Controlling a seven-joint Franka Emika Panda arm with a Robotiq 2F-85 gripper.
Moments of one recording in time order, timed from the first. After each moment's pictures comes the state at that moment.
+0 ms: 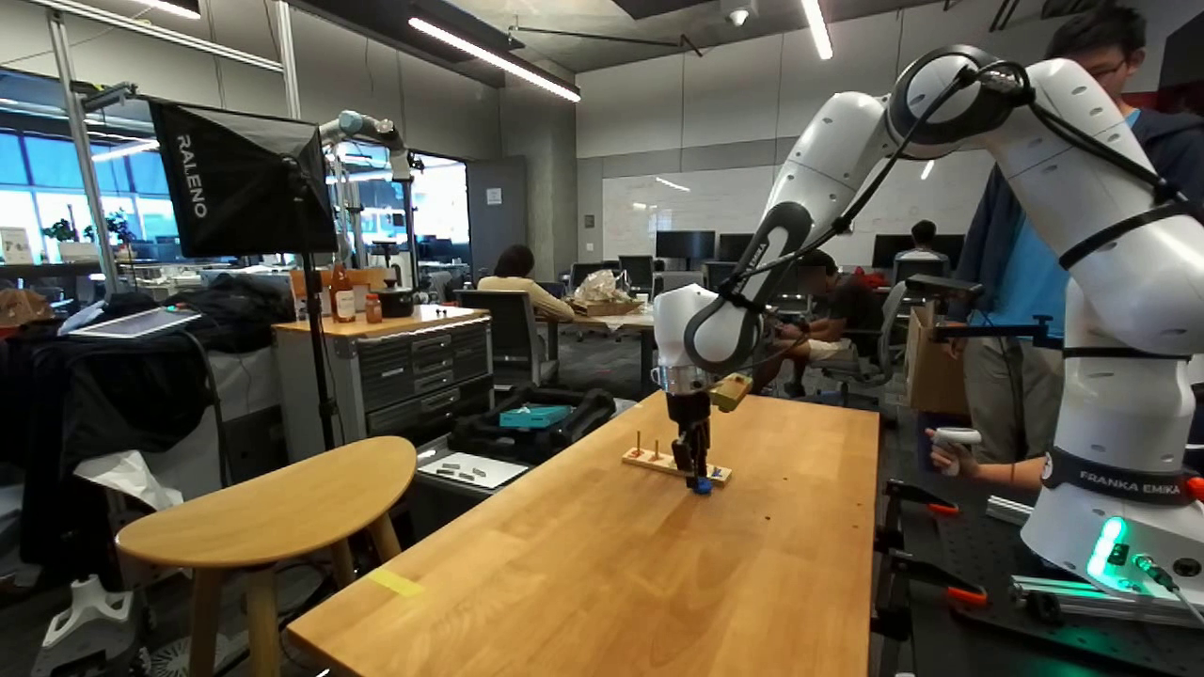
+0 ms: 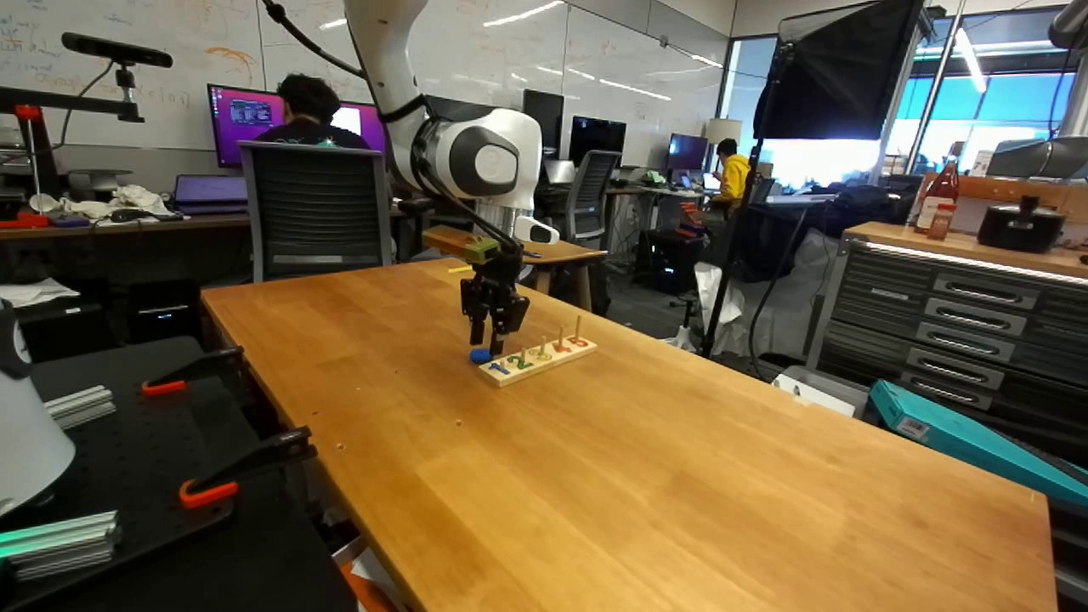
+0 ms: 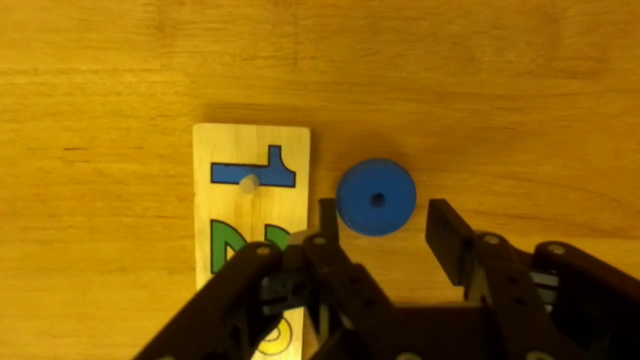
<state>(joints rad) 0.03 0.52 0.00 -2.14 -0.09 2.53 0.05</state>
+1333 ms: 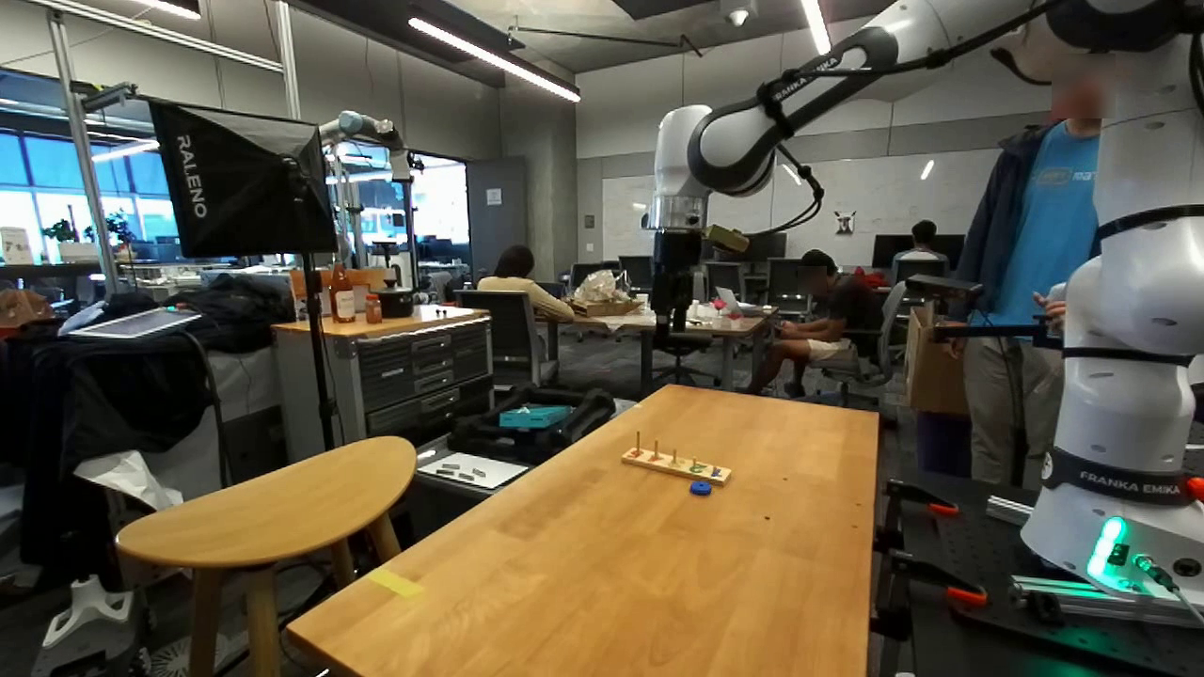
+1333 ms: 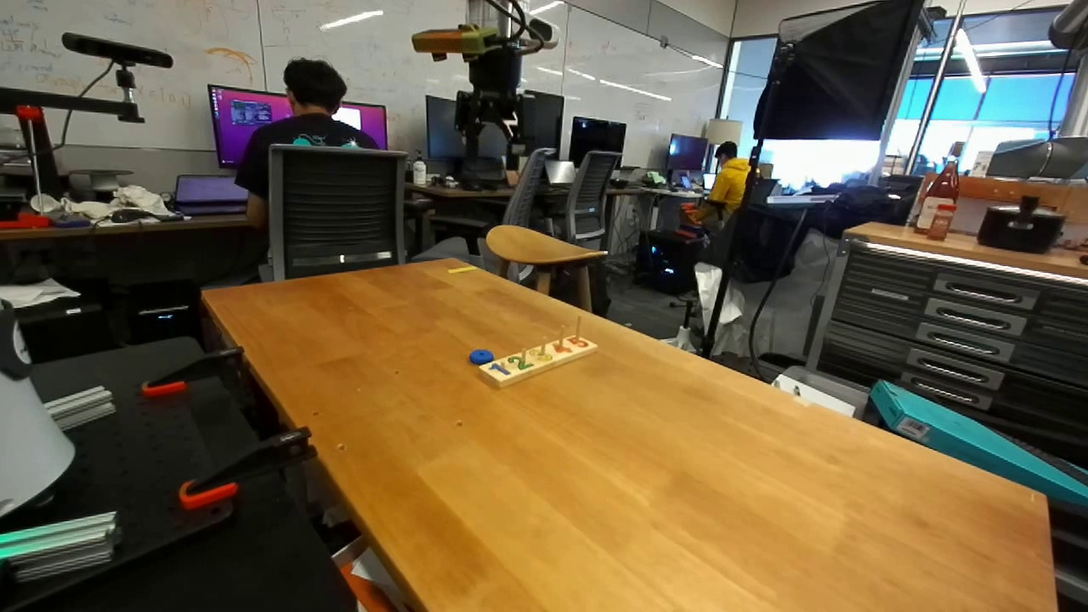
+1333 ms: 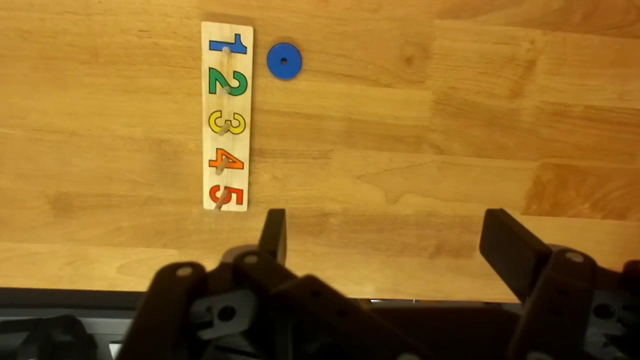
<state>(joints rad) 0.03 0.05 0.07 -2.06 0.02 2.16 -0.02</state>
